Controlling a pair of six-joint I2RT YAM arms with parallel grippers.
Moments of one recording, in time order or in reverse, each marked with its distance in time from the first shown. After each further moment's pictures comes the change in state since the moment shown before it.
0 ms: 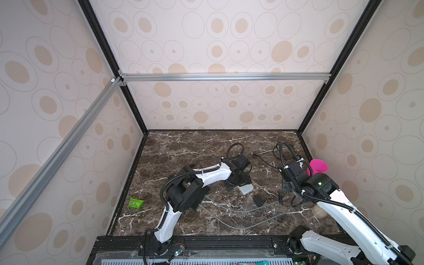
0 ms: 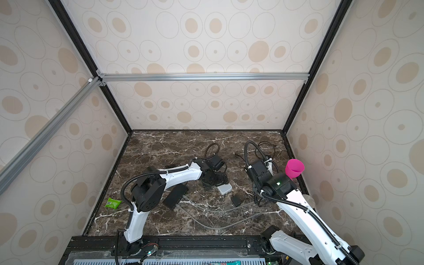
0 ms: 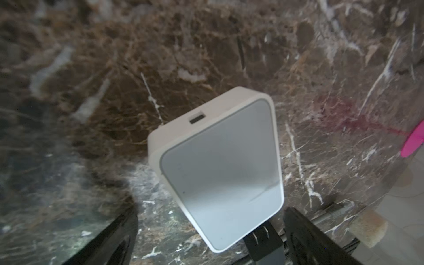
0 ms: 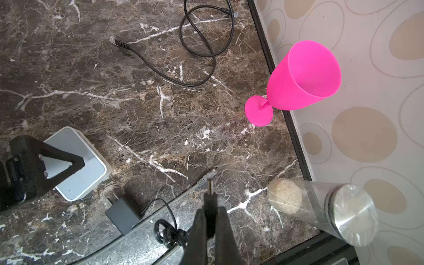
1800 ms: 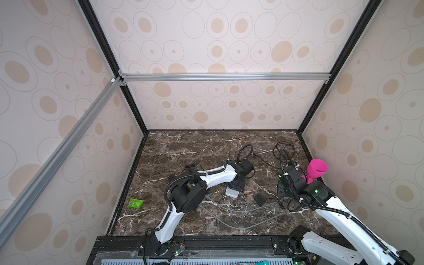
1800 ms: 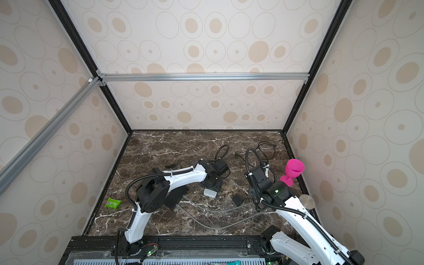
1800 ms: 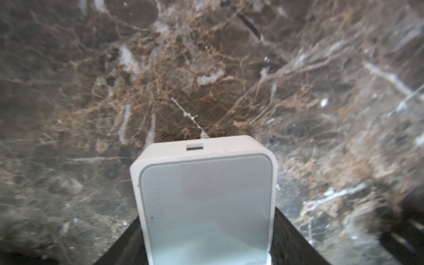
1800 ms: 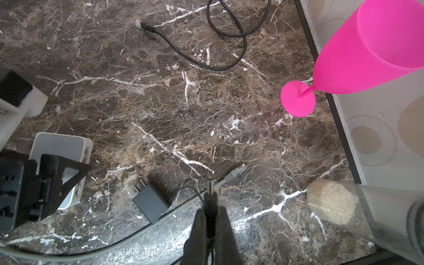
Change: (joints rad) left arm -0.053 0.001 -0.031 -0.151 -0.302 0.618; right arm 0.000 -0.075 -0.180 0.167 -0.132 -0.003
